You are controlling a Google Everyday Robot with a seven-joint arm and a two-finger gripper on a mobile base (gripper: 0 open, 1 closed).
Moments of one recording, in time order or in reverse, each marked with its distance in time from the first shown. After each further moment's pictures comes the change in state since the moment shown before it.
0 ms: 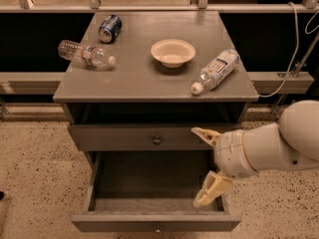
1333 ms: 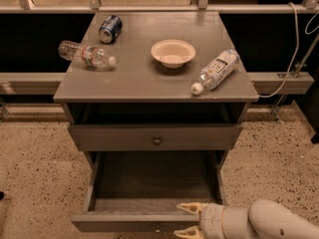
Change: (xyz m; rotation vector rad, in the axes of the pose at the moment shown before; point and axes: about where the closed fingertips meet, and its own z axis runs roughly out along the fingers) arm 0.137 0.112 0.168 0.032 -0.144 0.062
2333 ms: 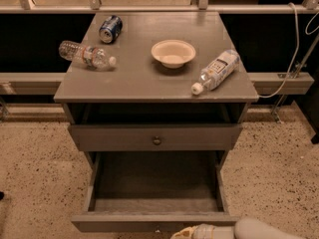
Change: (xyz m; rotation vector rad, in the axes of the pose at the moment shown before) arm 0.071 0.058 0.066 -0.097 -0.014 0.112
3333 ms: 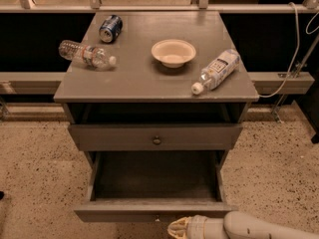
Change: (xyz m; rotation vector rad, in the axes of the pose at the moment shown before) arm 0.037 -0.043 0.043 0.065 0.018 0.068
